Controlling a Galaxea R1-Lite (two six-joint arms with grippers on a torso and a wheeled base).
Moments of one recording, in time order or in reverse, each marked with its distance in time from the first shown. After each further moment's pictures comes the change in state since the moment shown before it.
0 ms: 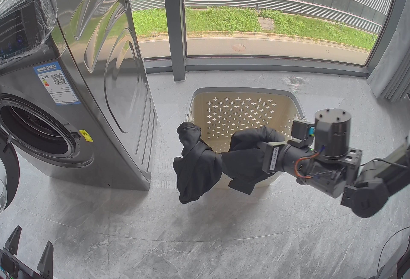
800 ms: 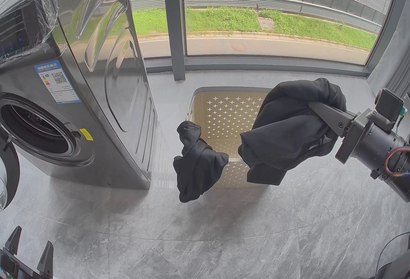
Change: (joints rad) left arm 0.000 0.000 0.000 0.000 -0.001 -0.002; right arm 0.075 -0.489 0.187 -0.096 0.079 -0.153
